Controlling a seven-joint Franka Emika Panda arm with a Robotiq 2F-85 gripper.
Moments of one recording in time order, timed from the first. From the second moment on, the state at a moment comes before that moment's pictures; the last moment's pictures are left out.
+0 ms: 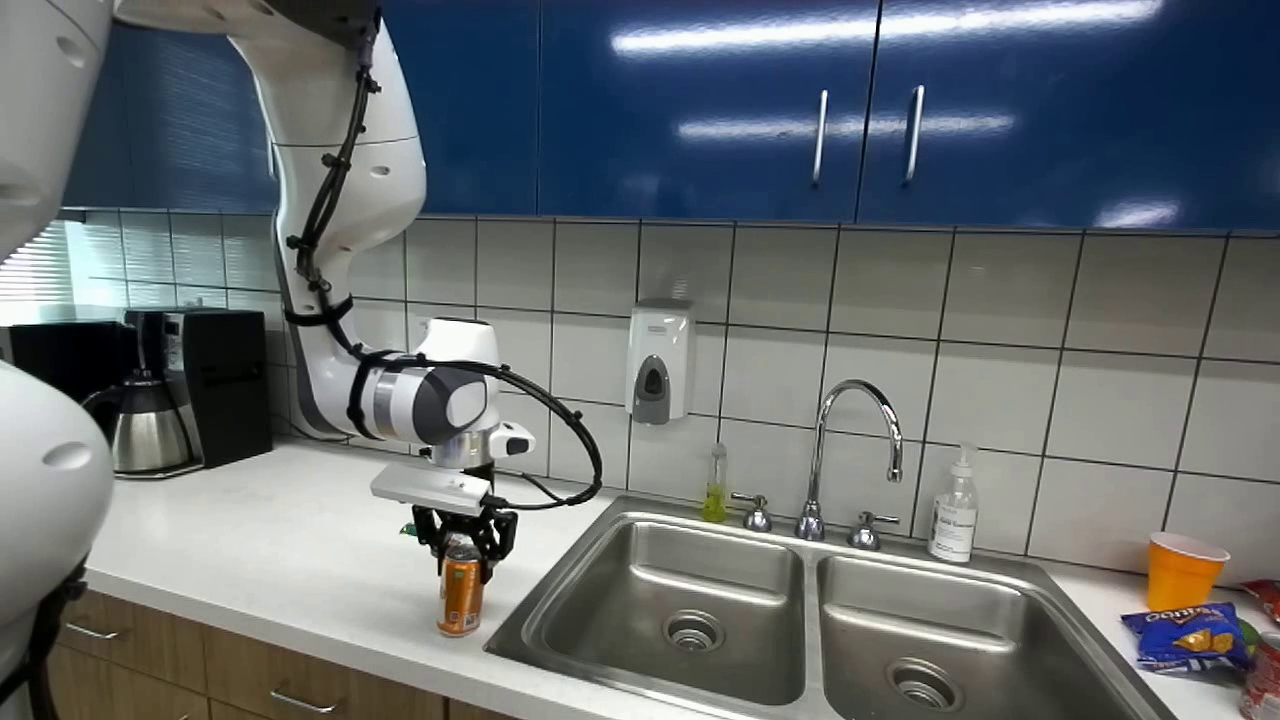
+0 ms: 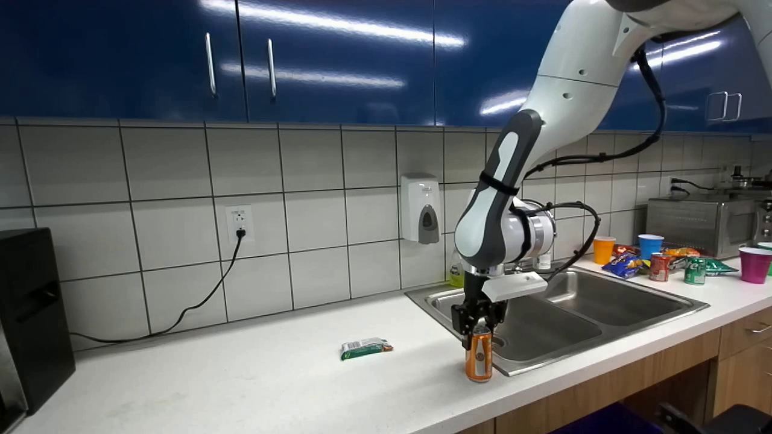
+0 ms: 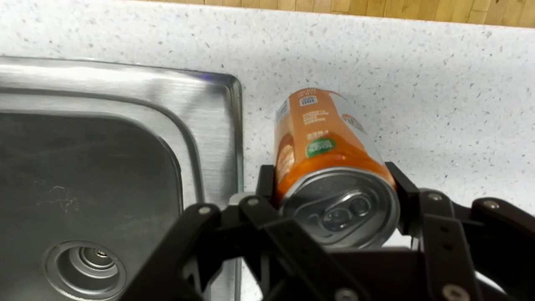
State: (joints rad) arm 0.01 0.30 0.06 -2.47 0.02 2.86 -0.08
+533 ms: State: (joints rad) arm 0.01 0.32 0.06 -2.47 0.02 2.87 -0.08
